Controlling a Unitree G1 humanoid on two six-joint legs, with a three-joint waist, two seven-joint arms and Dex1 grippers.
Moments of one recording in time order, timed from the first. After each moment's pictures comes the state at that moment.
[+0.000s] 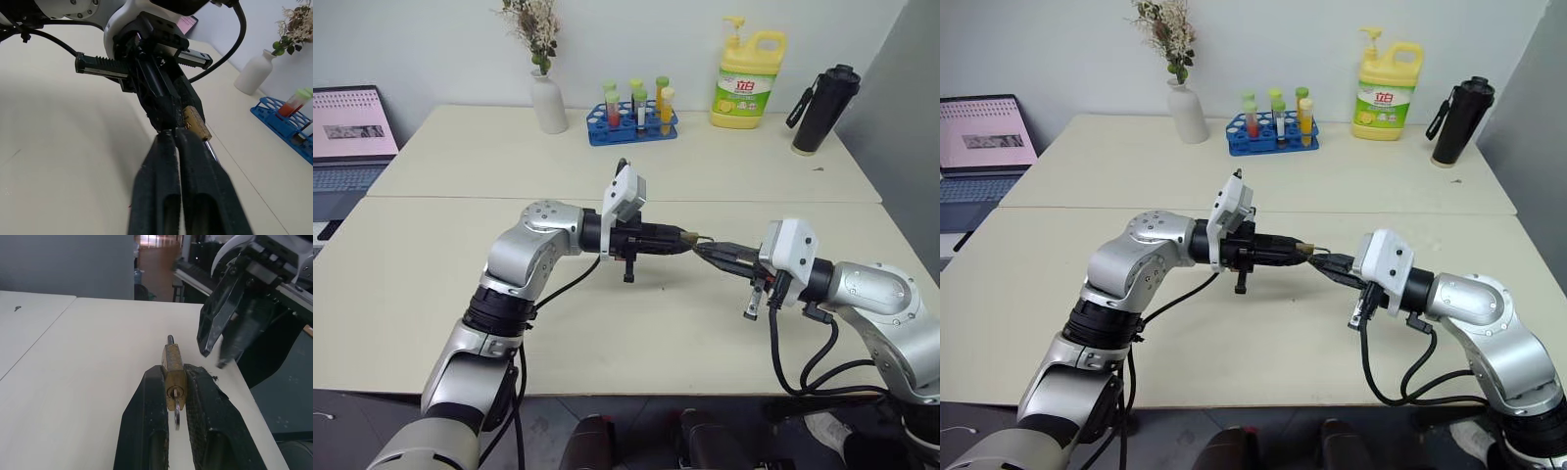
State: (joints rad) left arm -0.78 0.44 -0.20 0.05 -0.46 0.54 -1.22; right arm -0.29 -0.71 0.03 -0.60 0.42 0.43 0.78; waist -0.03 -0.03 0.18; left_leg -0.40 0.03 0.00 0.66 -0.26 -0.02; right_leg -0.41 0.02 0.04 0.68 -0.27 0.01
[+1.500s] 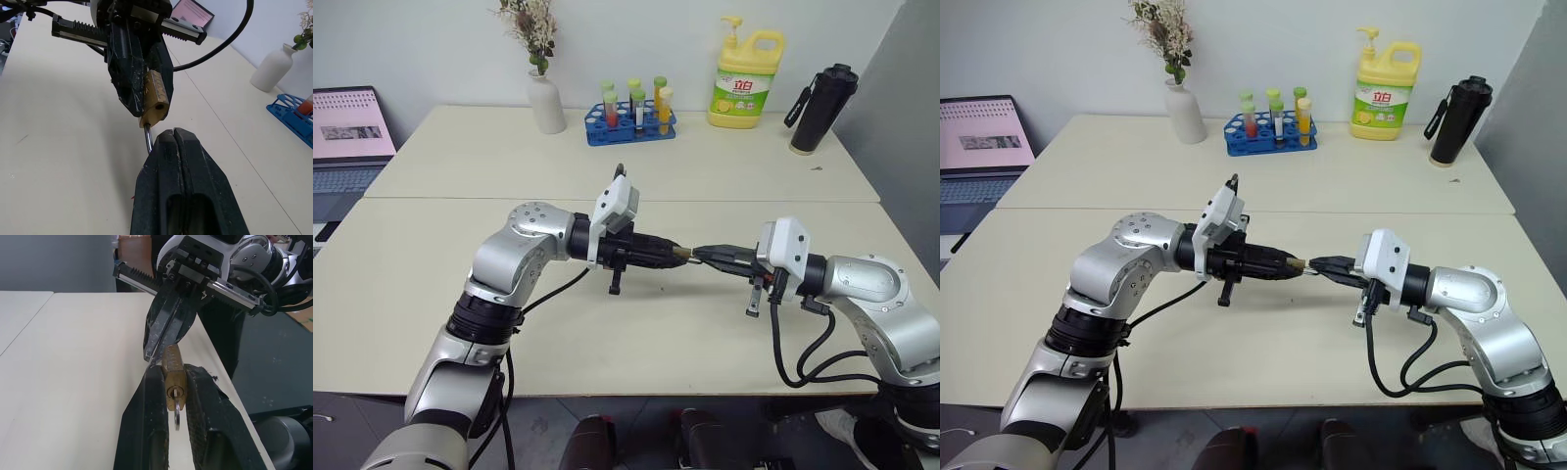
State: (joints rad) left arm -0.75 0.50 -0.20 -0.04 -0.47 0.56 -1.30; right arm -0.33 -0.70 0.06 -0.47 0.37 0.33 0.90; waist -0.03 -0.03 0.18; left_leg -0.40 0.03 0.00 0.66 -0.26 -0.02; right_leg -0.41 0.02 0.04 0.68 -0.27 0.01
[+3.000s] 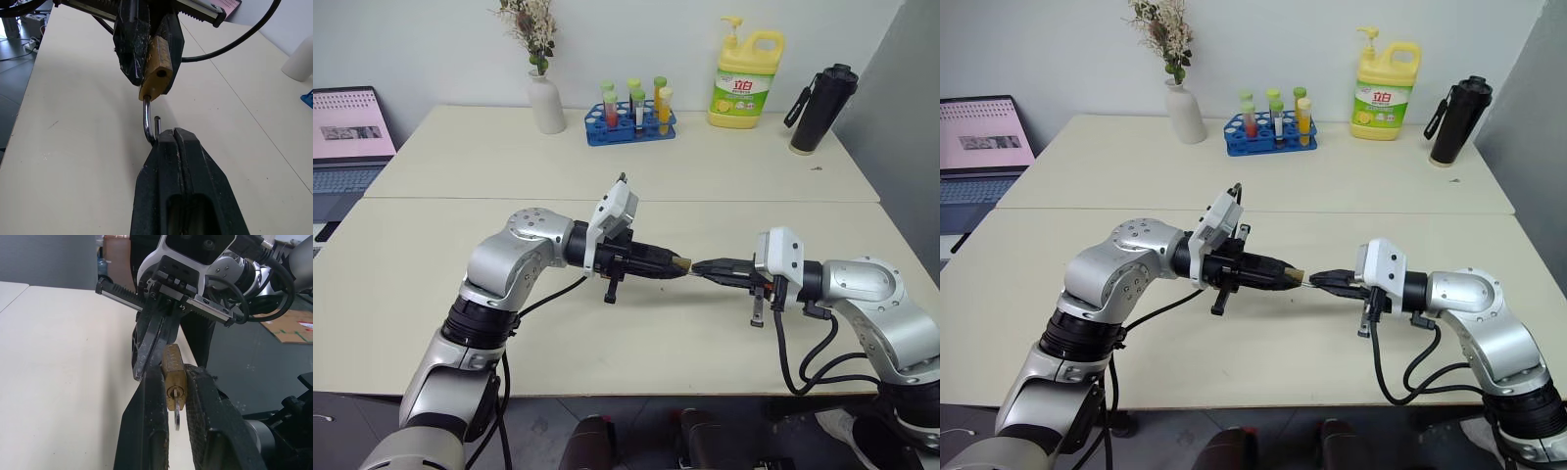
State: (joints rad) left arm -0.73 0.52 -0.20 -0.08 -0.54 0.65 -1.32; right arm -0.32 -0.70 0.07 -0.43 0.38 0.34 1.00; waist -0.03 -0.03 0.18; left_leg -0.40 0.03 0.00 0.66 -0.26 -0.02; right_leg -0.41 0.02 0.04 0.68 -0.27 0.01
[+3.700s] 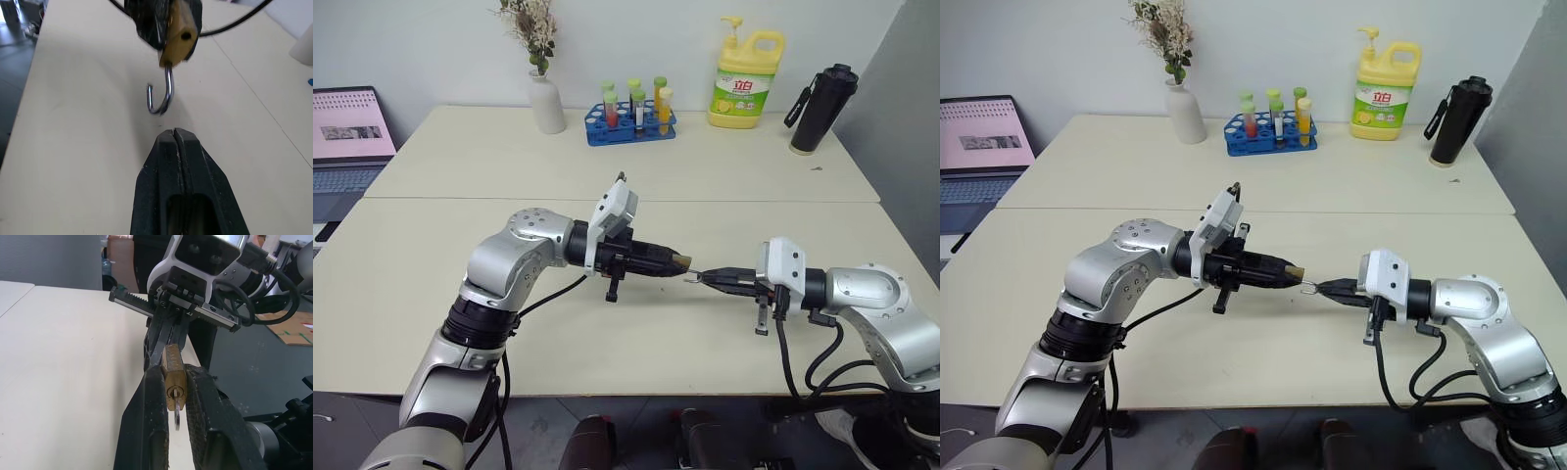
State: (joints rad) left arm -0.72 0.52 -0.20 -0.08 -0.54 0.65 -1.28; right arm -0.25 -0.76 0.07 -0.44 0.33 0.32 1.01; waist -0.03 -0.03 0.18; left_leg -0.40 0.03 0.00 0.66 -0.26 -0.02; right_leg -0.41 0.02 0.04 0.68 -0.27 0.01
